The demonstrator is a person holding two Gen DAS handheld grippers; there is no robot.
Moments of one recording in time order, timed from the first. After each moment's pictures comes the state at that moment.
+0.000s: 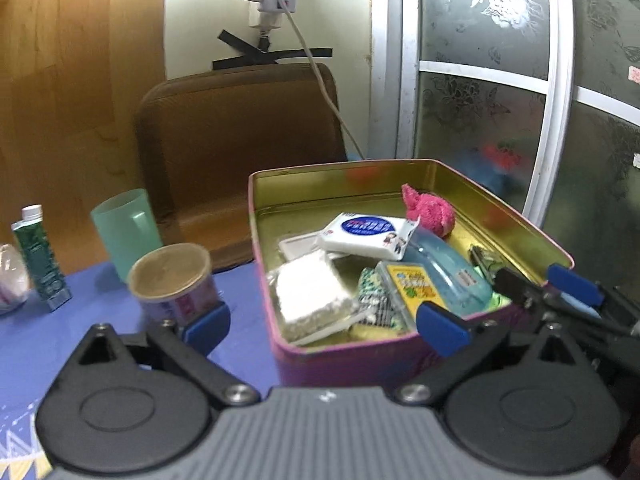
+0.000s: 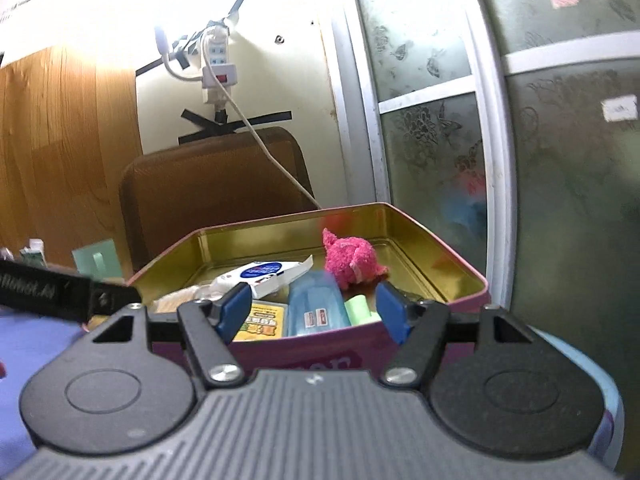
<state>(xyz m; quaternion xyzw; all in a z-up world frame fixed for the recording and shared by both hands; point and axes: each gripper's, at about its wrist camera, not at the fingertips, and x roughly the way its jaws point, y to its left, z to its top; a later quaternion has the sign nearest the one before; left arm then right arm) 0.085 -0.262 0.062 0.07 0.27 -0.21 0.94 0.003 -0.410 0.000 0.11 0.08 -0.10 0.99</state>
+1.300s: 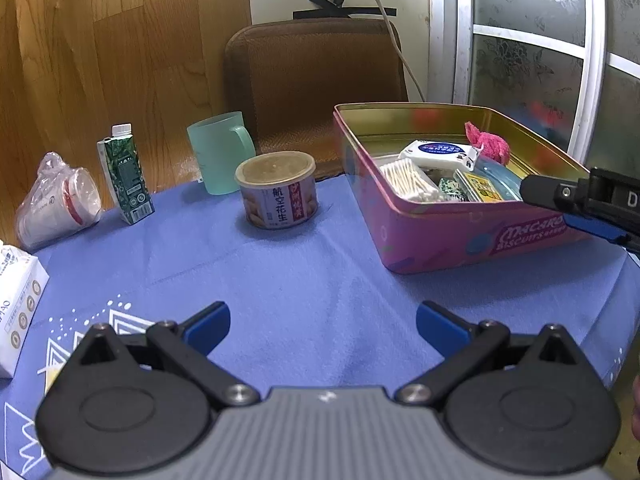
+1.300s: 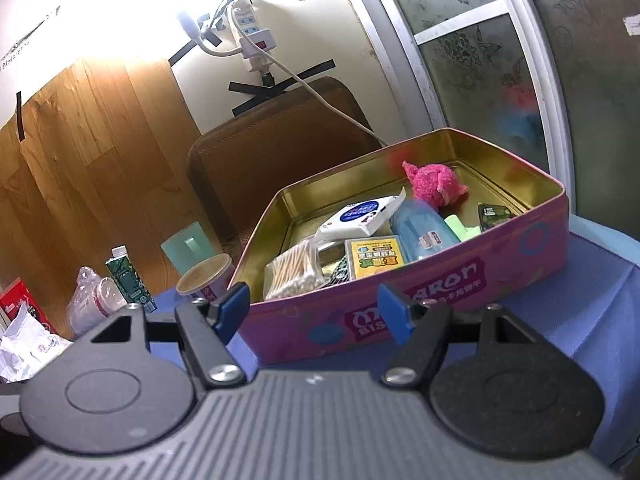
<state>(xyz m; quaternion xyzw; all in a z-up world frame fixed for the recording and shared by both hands) 0.042 -0.184 0.035 0.08 0.32 -0.15 0.93 -0.008 -0.362 0.018 0.22 0.15 -0.02 0.96</state>
